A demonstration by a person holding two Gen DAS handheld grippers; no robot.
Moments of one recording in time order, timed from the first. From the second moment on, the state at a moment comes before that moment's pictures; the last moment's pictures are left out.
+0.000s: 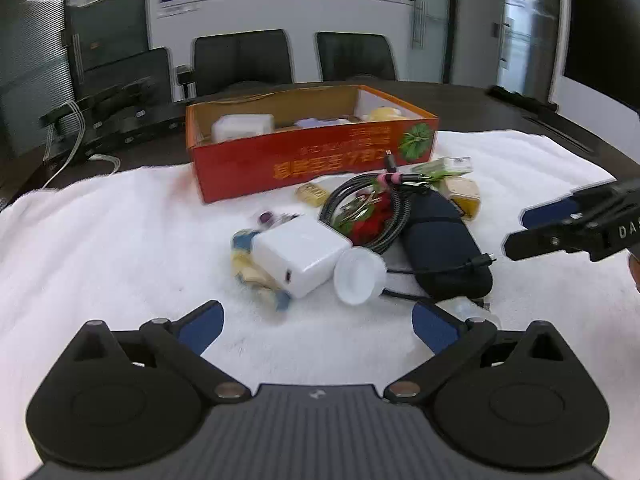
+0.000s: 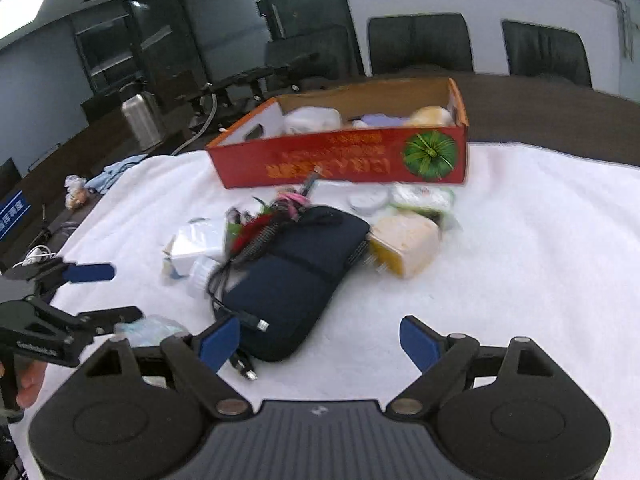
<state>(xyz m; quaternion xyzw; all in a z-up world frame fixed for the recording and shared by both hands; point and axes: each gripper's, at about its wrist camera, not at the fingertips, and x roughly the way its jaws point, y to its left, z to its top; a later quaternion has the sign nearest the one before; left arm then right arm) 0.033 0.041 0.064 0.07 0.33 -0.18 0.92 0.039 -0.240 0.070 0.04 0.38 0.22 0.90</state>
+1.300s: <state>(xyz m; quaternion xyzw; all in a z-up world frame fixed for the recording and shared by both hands) -0.036 0.065 0.065 0.03 0.34 -0.16 0.92 0.025 -0.280 0.098 0.02 0.37 0.22 0.90</state>
